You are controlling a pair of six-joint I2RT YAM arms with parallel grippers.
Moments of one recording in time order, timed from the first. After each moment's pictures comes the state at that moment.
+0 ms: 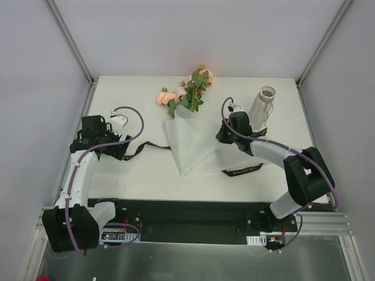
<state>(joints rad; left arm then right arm) 0.13 1.05 0.82 -0.69 0.25 0.52 0.48 1.57 0.84 0.03 -0.01 0.51</state>
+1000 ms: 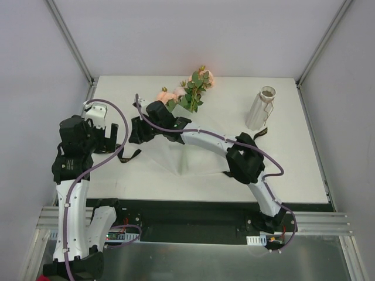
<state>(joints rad) 0.13 0.74 1.00 -0.77 0.12 0.29 0.99 2.18 1.85 -0.17 -0.29 0.45</state>
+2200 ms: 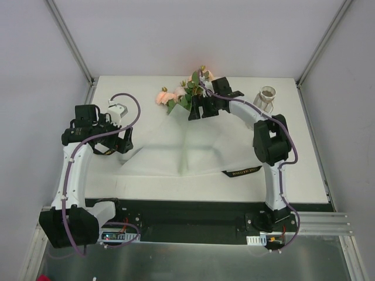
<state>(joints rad) 0.13 1.08 1.05 -0.91 0.49 0.42 0.44 2.17 1.77 -0.46 -0.47 0.16</state>
